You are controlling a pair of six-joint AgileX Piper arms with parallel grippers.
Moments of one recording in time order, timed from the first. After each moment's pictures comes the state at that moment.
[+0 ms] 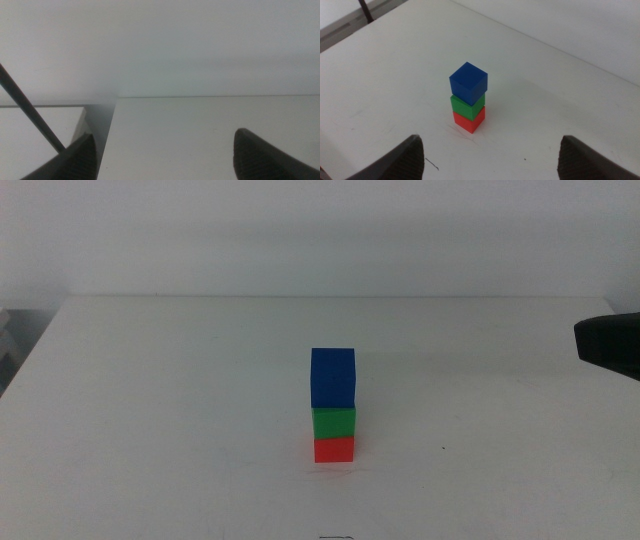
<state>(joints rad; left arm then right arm) -0.15 0.97 -1.38 0.27 0.93 -0.18 0.53 0.84 -1.14 0.14 0.92 -0.14</state>
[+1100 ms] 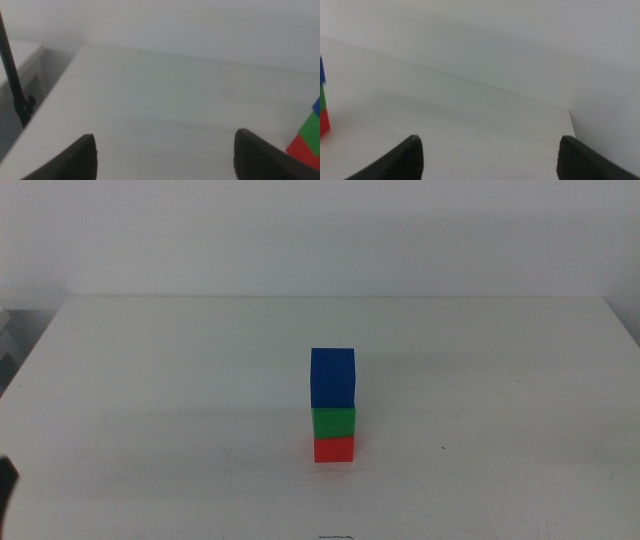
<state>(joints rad) -0.03 0.14 -0.31 0.01 0.50 -0.18 0.16 0.31 -0.39 -0.09 0.35 -0.14</state>
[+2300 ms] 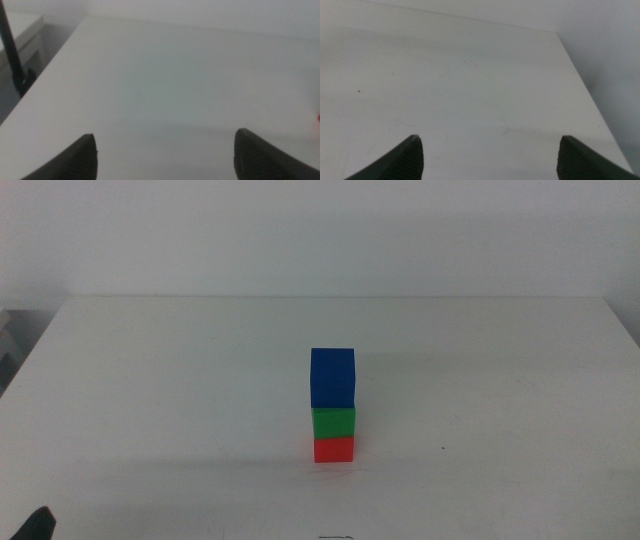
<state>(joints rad) -0.03 -0.01 -0.01 0.05 0.38 -0.18 -0.01 -0.01 0.03 -0.02 0.35 -0.14</state>
